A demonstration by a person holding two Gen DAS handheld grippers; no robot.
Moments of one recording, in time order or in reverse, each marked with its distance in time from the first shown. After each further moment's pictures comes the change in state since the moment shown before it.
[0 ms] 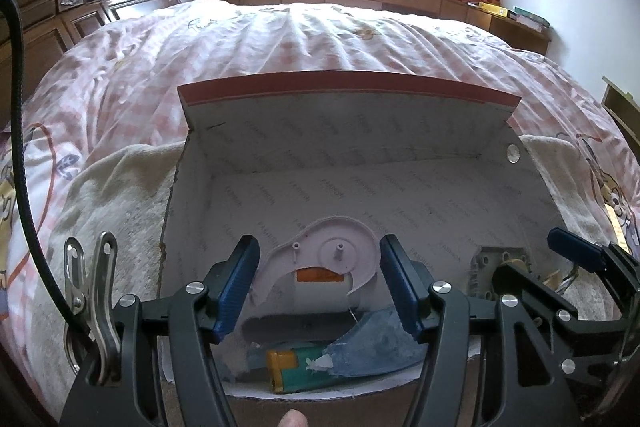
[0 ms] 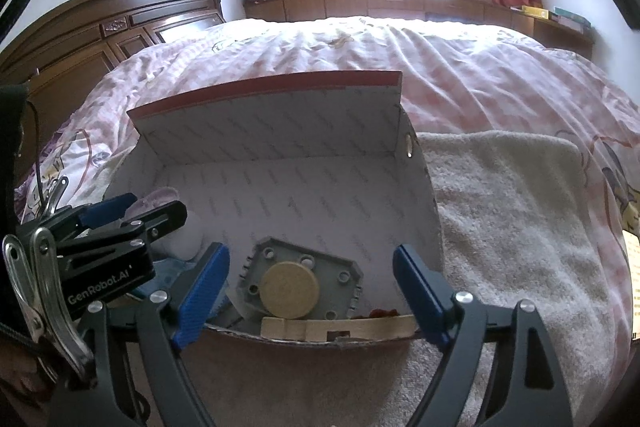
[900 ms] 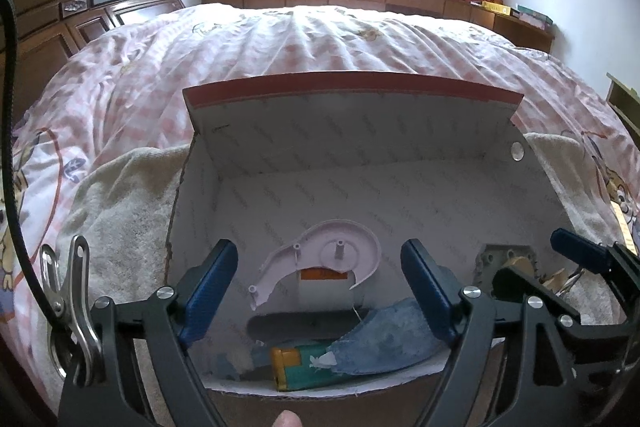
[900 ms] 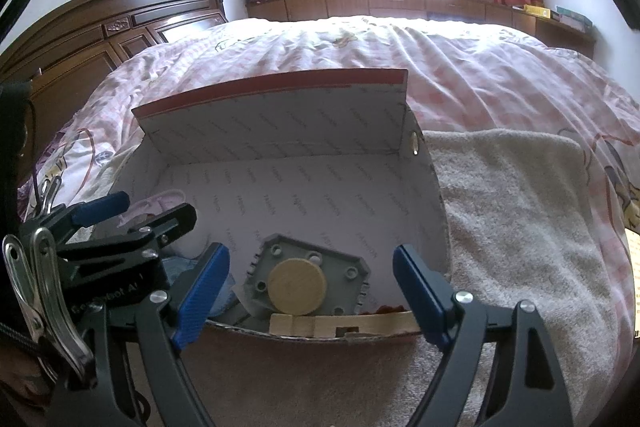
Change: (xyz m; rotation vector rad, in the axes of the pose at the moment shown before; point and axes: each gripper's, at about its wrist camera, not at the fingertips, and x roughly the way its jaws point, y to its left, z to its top) left arm -0.001 -0.001 -0.002 0.015 -0.009 0.028; right arm -0.001 0.002 -0.001 -0.001 0.002 0.005
